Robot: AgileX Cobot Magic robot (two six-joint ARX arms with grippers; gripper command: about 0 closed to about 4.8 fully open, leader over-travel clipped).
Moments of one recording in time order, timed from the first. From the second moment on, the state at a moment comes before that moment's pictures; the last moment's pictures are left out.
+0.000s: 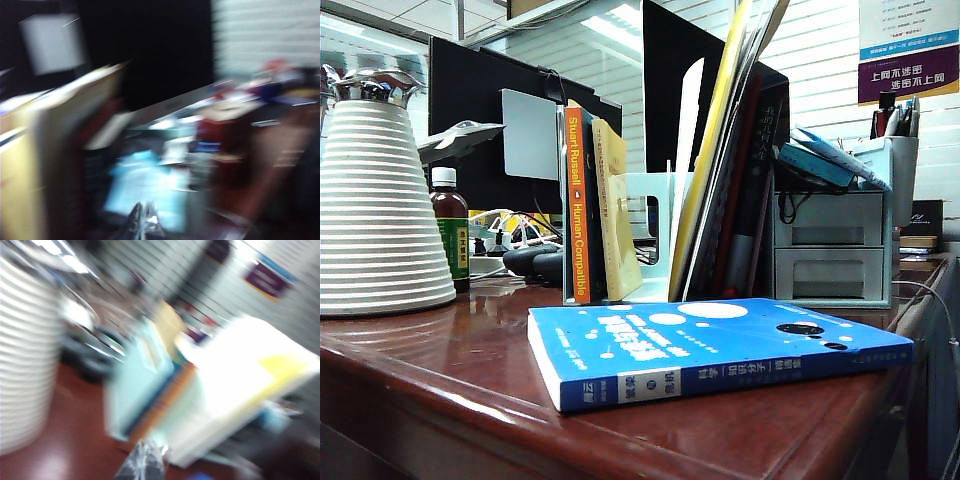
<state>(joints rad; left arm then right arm) 0.00 0.30 0.34 0.03 0.38 -0.52 0.05 0.59 0.67 0.01 -0.13 0.13</state>
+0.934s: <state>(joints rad) -0.51 0.88 0.34 0.10 0.25 -0.89 0.29 1.18 0.74 -0.15 -0.20 0.16</state>
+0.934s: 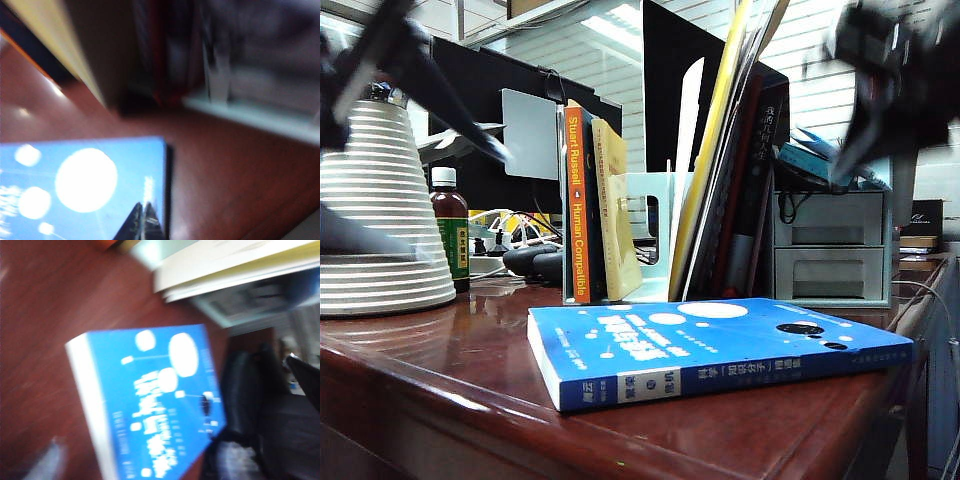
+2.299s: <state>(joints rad) -0.51 1.28 0.35 0.33 0.33 -0.94 0.29 1.50 0.74 -0.18 -0.27 0.16</state>
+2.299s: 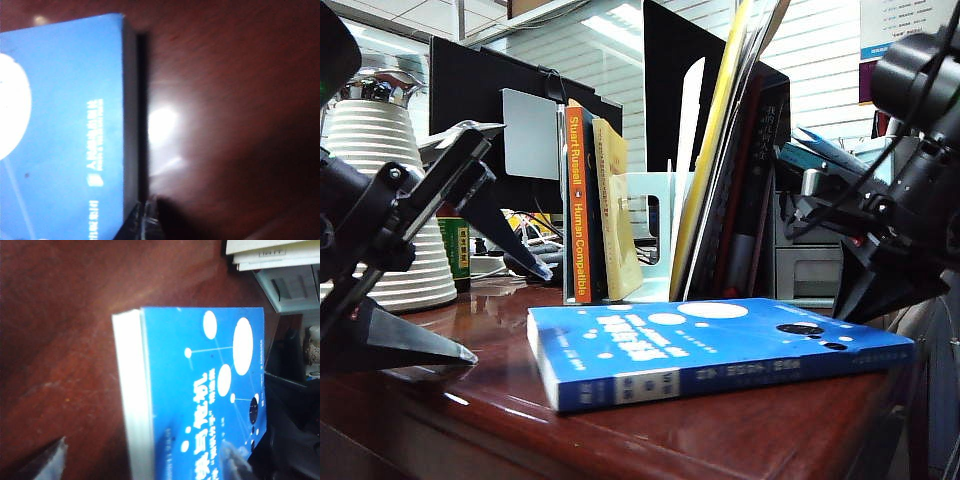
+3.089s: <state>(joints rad) -0.51 1.28 0.35 0.33 0.35 -0.93 0.29 1.51 0.74 -0.16 -0.51 0.16</state>
